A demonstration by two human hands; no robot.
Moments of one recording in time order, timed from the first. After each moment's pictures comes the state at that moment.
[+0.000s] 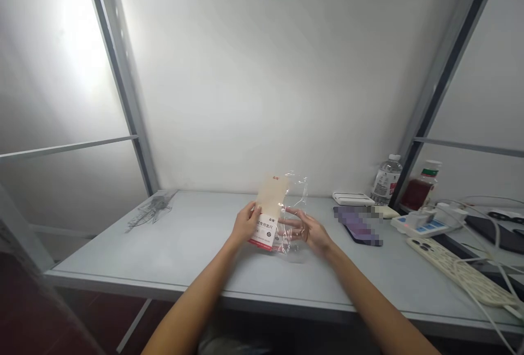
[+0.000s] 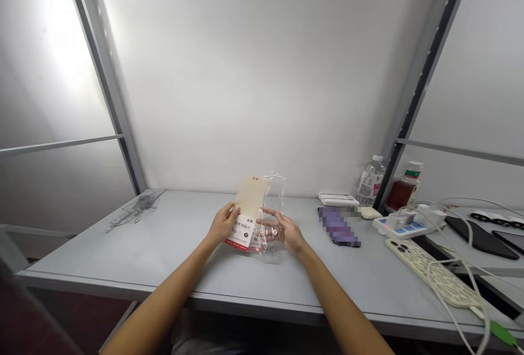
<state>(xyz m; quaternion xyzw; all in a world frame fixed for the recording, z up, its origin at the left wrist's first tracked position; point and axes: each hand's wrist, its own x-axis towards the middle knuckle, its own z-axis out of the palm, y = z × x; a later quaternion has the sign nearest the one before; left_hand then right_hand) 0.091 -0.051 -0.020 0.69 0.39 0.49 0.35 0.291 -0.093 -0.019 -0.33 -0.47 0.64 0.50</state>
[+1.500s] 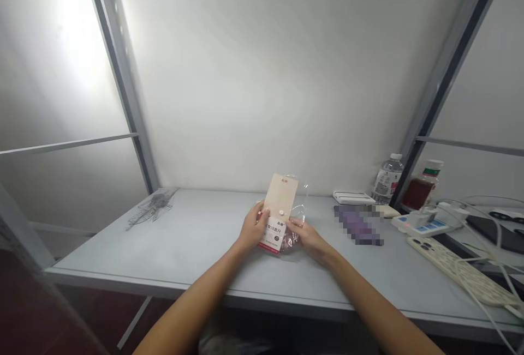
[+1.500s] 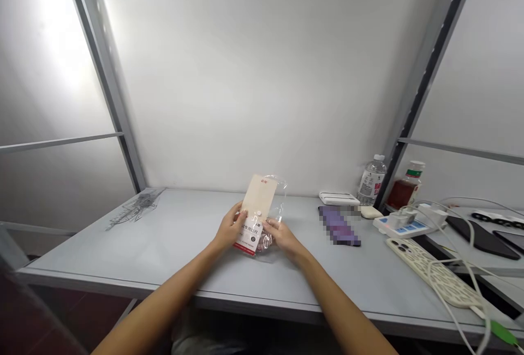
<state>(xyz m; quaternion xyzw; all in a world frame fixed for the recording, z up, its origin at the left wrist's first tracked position) 0.108 -0.063 -0.024 0.69 0.34 0.51 0.37 0.274 -0.096 -0.031 -0.35 -0.52 0.63 0.46</state>
